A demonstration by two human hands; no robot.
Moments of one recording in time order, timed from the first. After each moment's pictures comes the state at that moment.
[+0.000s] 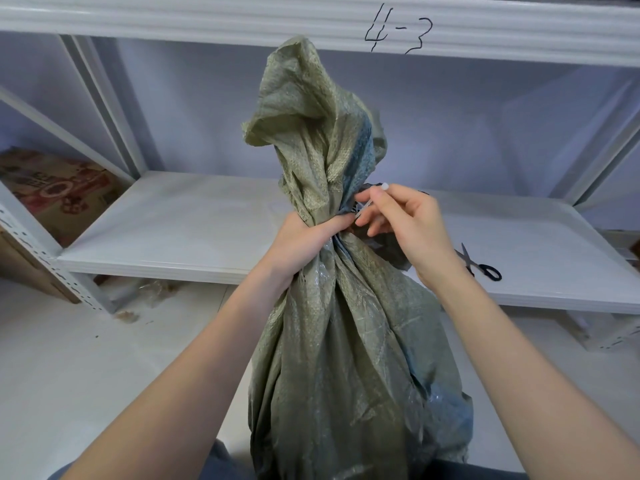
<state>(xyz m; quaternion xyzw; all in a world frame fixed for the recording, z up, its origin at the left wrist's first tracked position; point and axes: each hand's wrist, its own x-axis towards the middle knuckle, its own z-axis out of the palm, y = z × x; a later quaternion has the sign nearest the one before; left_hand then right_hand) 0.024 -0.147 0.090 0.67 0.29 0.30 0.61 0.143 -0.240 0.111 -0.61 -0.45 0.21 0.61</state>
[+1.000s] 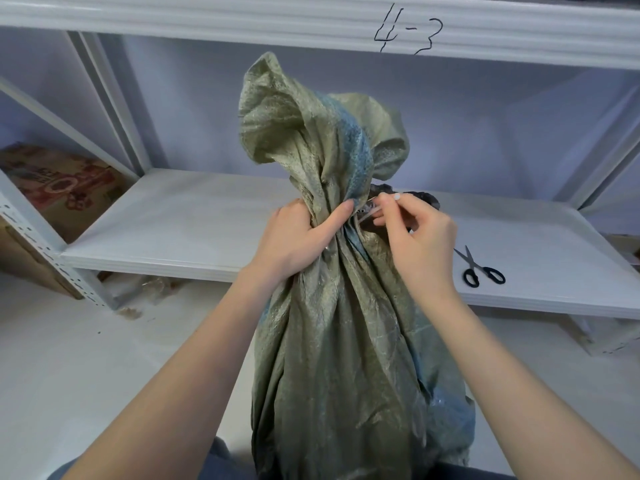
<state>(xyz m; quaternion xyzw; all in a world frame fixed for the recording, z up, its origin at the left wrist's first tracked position) 0.015 -0.132 0.091 0.84 0.35 0.29 0.30 0.130 -0.241 0.093 -0.67 -0.43 -0.05 0.60</state>
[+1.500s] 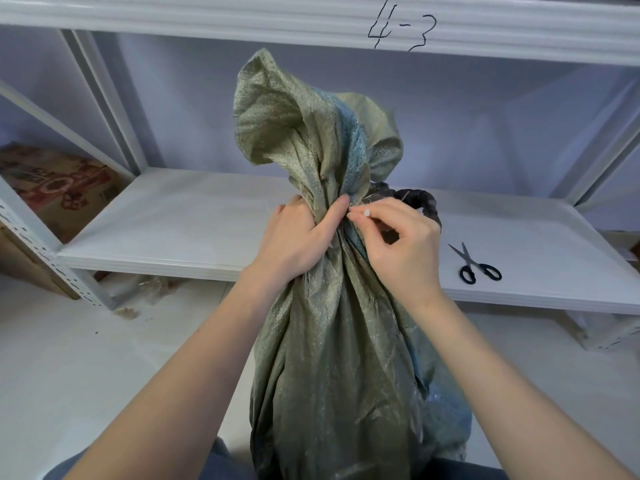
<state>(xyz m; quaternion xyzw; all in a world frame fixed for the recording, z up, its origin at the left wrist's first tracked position) 0.021 -0.142 0.093 0.86 0.33 0.29 0.26 0.120 -0.244 0.089 -0.60 -0.55 -0.17 0.55</state>
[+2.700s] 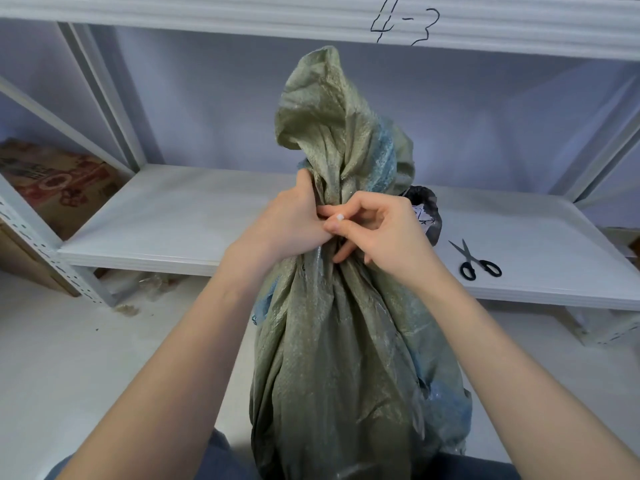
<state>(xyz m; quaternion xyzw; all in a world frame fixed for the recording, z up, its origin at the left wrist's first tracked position) 0.007 -0.140 0.125 0.90 0.33 0.16 0.25 0.110 -0.241 0.113 -0.60 -0.50 0.26 0.57</state>
